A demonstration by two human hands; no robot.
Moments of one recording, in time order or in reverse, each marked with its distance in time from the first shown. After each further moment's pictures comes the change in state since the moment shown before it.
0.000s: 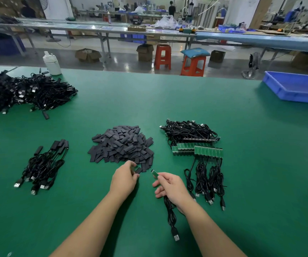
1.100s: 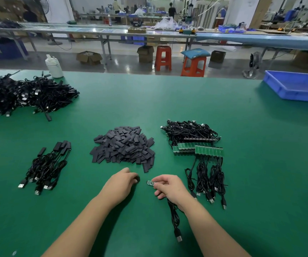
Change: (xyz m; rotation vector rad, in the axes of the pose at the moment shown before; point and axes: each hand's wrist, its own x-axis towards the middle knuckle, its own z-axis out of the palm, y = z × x) left_hand -0.010 -0.020 -0.023 0.379 -0.179 0.389; right_hand 0.004 0.003 0.000 -0.162 -0.041 0.073
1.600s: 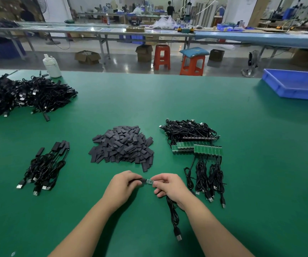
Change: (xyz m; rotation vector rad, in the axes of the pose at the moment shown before) left_hand -0.013 0.012 0.001 -0.340 0.130 0.002; right_hand -0.002 -0.001 -0.004 0.079 -0.029 -0.004
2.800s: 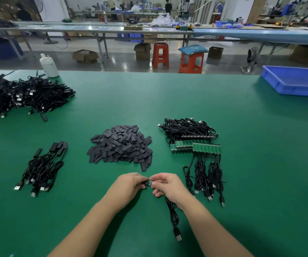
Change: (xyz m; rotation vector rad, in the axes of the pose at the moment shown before) left_hand 0.006 0.016 0.004 0.141 -0.135 0.187; right_hand 0.005 0.007 0.001 0.013 -0.010 -0.015
